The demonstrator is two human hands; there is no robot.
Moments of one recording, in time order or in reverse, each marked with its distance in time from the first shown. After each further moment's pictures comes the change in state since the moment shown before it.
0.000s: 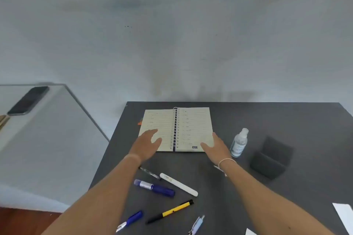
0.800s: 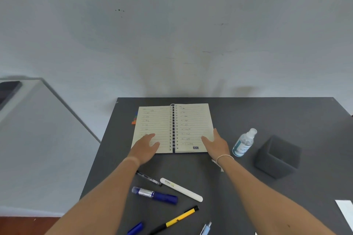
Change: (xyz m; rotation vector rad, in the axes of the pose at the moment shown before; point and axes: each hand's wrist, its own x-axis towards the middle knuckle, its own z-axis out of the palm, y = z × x) left_hand 0.038 -0.034 0.017 0.004 -0.150 -0.059; right_hand 0.029 -0.005 0.021 0.024 0.083 0.221
